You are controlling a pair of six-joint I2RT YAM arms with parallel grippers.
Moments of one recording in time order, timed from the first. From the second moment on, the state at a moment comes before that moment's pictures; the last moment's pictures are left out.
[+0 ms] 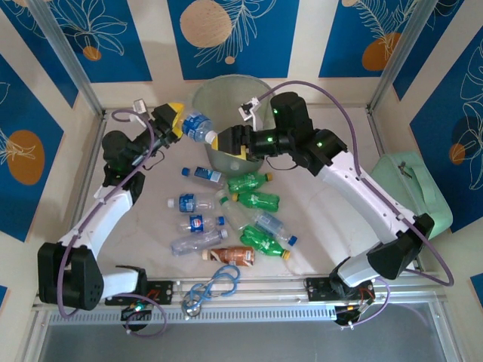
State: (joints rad) left arm -0.18 1.25 0.89 0.69 0.64 -1.51; right arm 0.67 1.47 1.63 -0.58 -0.69 0.79
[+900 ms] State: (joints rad) left arm -0.23 1.31 0.91 0.85 0.68 -1.52; right arm 0.65 1.50 1.61 -0.42 -0.81 0.94
